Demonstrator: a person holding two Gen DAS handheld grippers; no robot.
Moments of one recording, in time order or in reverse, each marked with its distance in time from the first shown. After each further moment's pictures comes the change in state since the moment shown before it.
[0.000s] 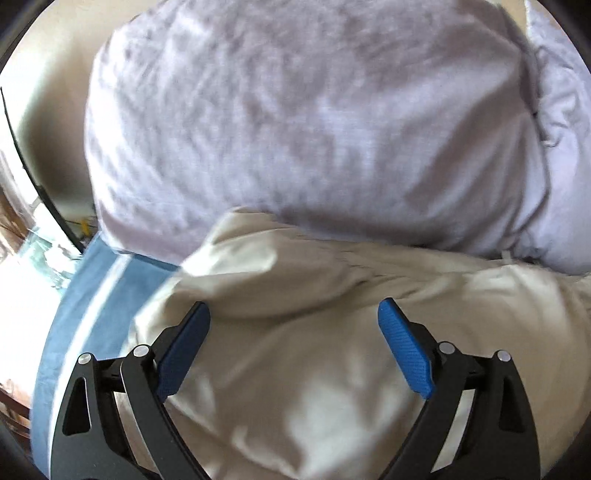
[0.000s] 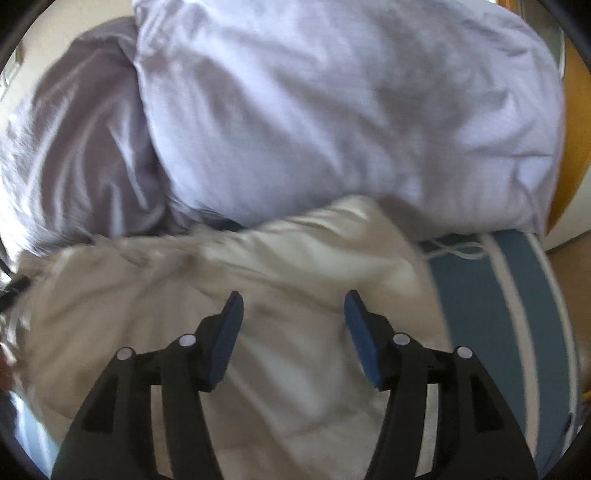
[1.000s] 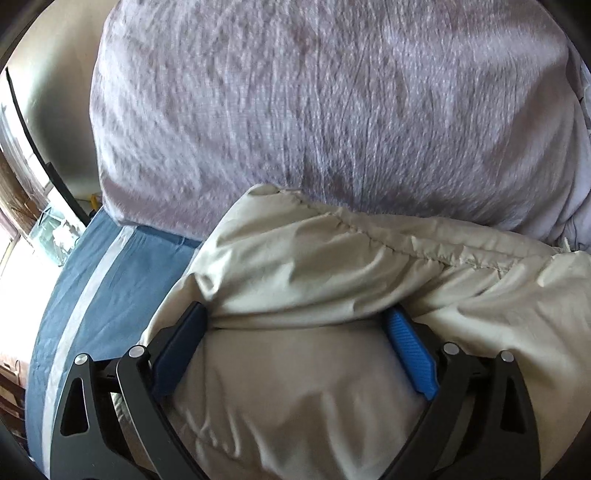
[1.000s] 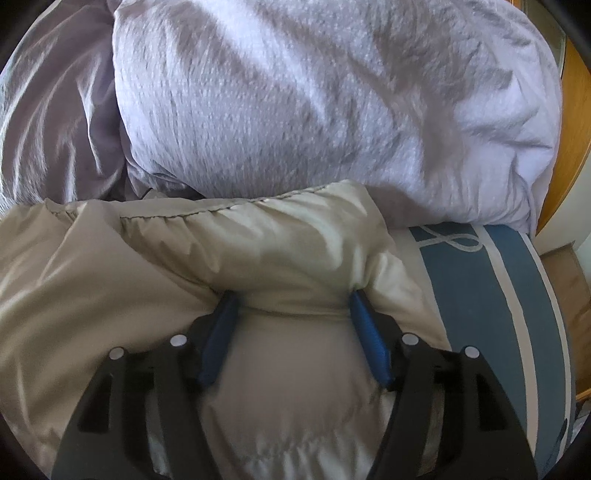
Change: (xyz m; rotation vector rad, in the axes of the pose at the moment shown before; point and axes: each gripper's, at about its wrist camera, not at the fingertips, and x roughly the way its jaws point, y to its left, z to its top) left arm 0.056 0.028 -0.032 -0.041 0.086 0.040; right arm 0.033 -0.007 -0.019 -0.036 0.020 -0.075
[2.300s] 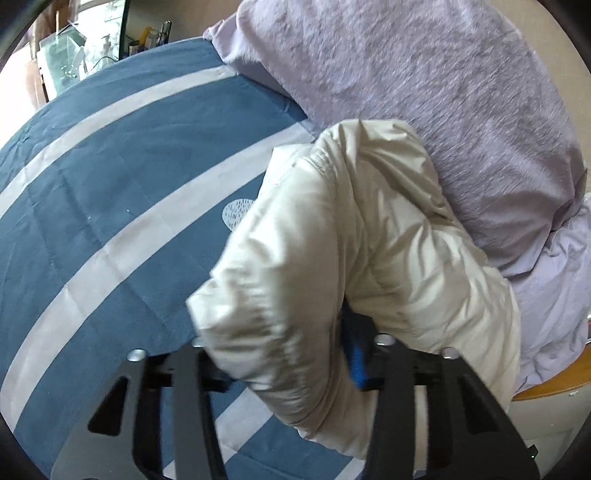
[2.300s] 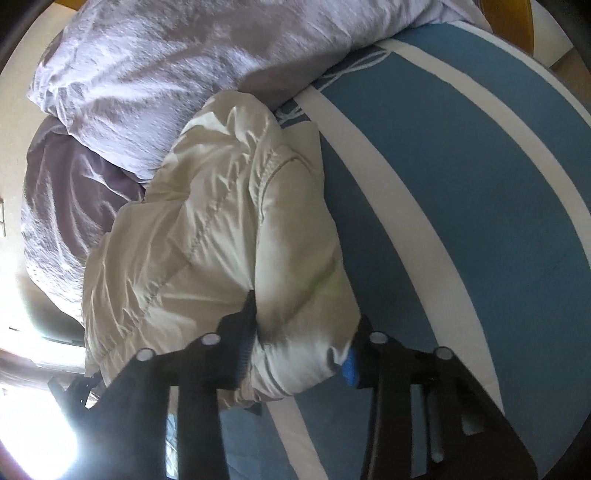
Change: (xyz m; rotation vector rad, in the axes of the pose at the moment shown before) left arm -0.040 0.106 -0.089 -0.576 0.172 -0.300; right arm -0.053 -0.101 -0.101 0.555 0.224 0.362
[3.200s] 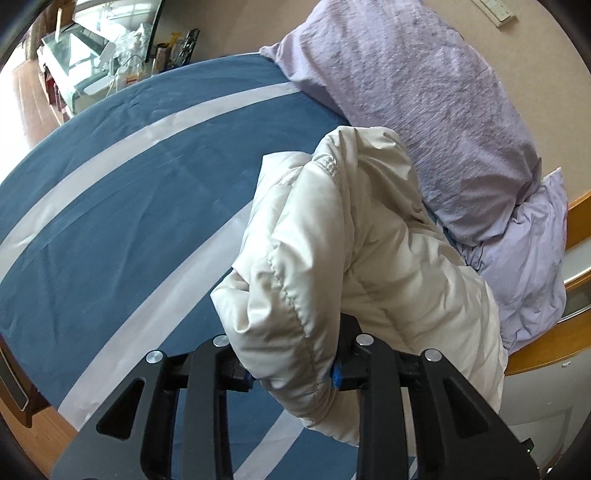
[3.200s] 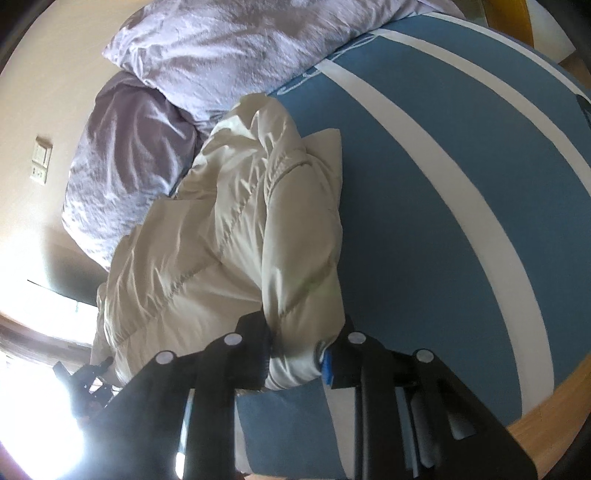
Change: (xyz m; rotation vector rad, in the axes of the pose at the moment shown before) left arm -0.097 0.112 -0.057 0.043 -0.001 -0.084; right arm -0.076 -0.015 -0.152 -0.066 -0.031 0.094
